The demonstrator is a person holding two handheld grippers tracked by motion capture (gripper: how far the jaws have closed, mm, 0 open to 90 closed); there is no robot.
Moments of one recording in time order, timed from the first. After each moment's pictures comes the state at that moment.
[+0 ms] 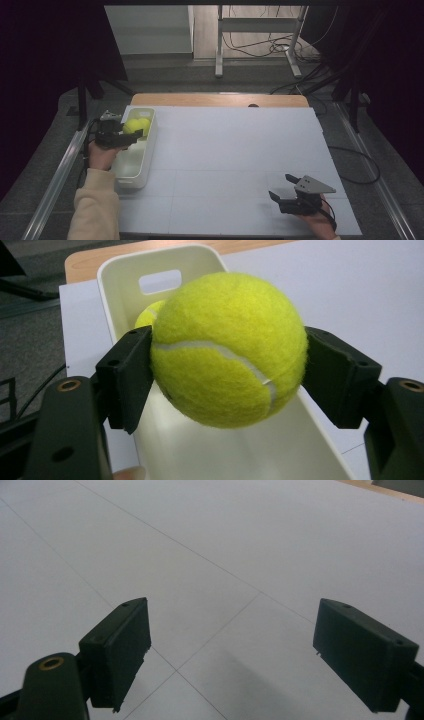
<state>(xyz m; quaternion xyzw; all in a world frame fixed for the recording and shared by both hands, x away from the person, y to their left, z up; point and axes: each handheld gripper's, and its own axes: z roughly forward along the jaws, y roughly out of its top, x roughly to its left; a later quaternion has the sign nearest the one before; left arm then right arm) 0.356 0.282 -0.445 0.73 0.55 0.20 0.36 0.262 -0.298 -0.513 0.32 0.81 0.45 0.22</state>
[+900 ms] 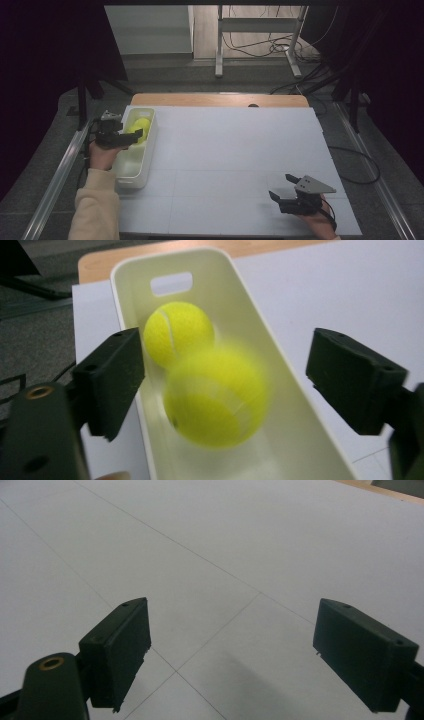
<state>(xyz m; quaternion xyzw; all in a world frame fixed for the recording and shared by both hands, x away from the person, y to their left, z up) 0.355 0.282 -0.442 0.71 0.56 0.22 0.37 0.262 -0.298 -0.513 0.32 0.81 0.45 0.22</state>
